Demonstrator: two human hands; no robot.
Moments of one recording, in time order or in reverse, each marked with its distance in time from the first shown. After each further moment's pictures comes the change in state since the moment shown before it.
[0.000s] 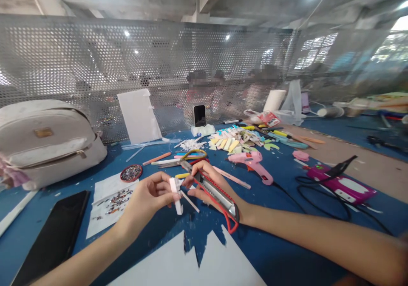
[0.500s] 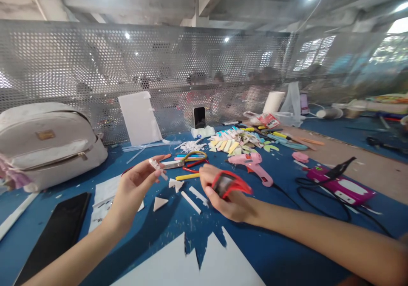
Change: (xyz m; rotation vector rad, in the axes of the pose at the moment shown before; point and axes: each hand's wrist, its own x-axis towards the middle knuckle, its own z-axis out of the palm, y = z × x) left_hand -0.004 0.026 -0.010 0.218 0.270 0.207; right_hand -0.003 -0.024 -0.017 -0.594 -0.030 -0.339
